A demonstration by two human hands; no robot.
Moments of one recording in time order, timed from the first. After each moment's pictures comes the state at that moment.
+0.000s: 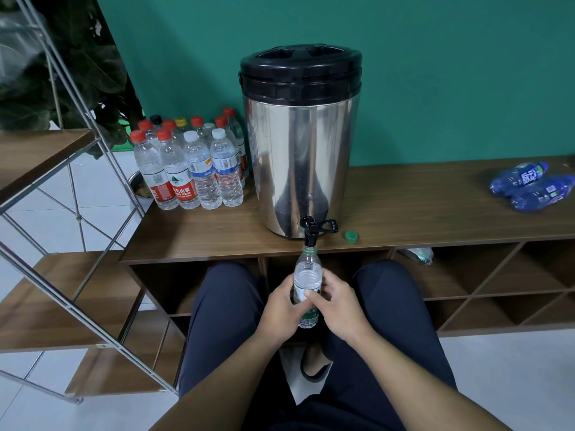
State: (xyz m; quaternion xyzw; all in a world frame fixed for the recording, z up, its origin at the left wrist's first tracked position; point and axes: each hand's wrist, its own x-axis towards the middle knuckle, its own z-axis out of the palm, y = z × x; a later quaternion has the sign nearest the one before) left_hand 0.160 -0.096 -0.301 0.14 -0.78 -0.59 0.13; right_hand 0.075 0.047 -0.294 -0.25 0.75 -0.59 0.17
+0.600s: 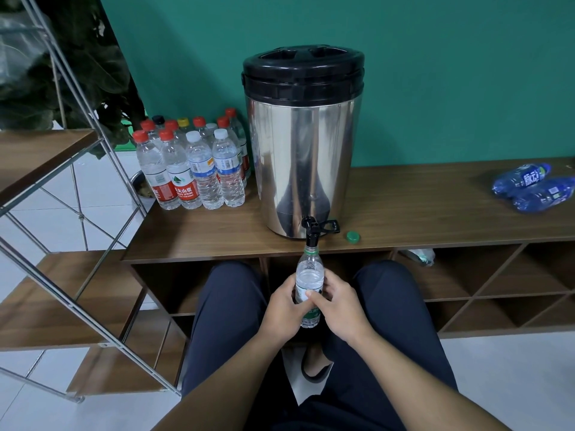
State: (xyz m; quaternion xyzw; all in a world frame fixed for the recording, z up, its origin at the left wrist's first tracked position) left_hand 0.158 -0.094 -0.301 0.14 -0.78 -0.60 0.14; right_hand 0.076 0.046 -0.293 -0.24 0.75 -0.59 0.17
